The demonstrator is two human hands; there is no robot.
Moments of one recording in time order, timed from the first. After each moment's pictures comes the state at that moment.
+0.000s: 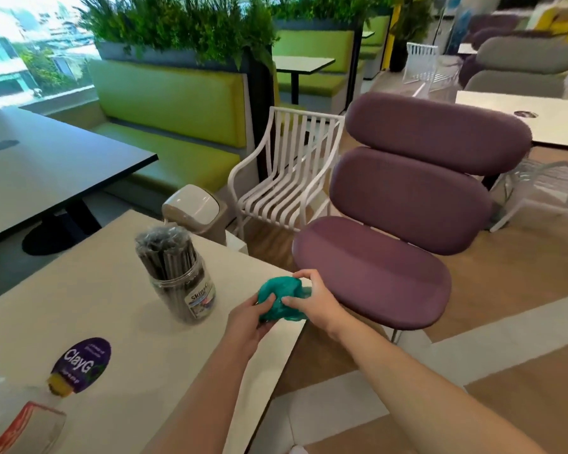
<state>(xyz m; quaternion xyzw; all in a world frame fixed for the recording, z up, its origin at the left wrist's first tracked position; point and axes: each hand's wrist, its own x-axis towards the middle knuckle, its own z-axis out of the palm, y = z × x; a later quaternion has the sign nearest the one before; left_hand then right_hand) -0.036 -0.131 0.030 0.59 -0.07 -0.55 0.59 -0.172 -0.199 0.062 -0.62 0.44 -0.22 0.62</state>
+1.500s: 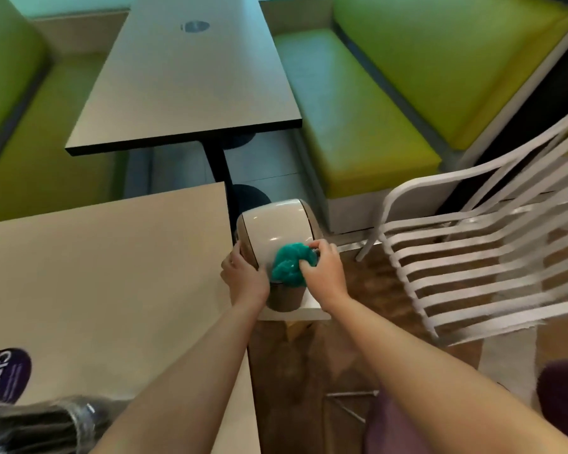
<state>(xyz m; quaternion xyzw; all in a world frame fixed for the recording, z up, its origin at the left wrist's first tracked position) 0.303 -0.473 -0.067 0.90 0.13 -0.05 0.42 0.261 -0.608 -0.059 -0.82 0.23 -0.05 0.53</state>
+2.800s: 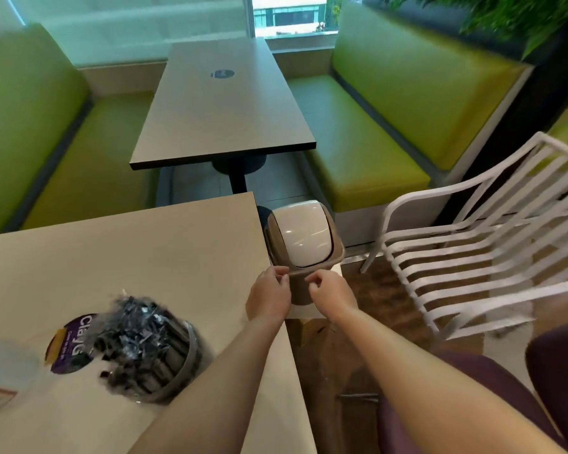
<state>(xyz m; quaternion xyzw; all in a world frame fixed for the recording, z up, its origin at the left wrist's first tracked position) 0.200 -0.409 -0.012 0.91 0.01 -0.08 0.40 0.172 -0.534 -0.027 -0.89 0.21 0.03 0.40</state>
